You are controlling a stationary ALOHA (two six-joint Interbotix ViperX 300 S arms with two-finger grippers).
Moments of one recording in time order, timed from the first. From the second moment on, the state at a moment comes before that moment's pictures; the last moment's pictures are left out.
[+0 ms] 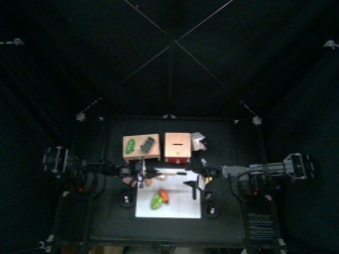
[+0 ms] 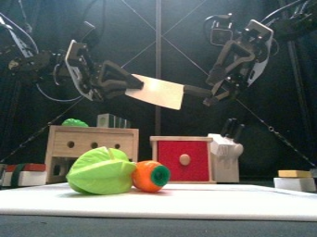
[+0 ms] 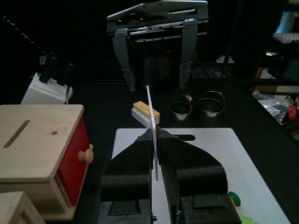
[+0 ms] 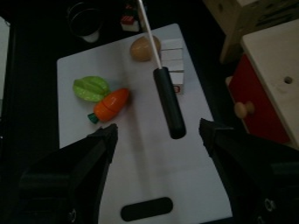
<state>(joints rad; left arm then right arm) 0.03 -0.11 1.03 0.07 -0.89 0.02 -0.02 -0.39 0.84 -0.18 0.13 0.40</state>
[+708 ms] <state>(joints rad) 0.01 -0.11 1.08 0.07 -0.89 0.03 -0.02 -0.33 0.82 -0.19 0.14 0.40</state>
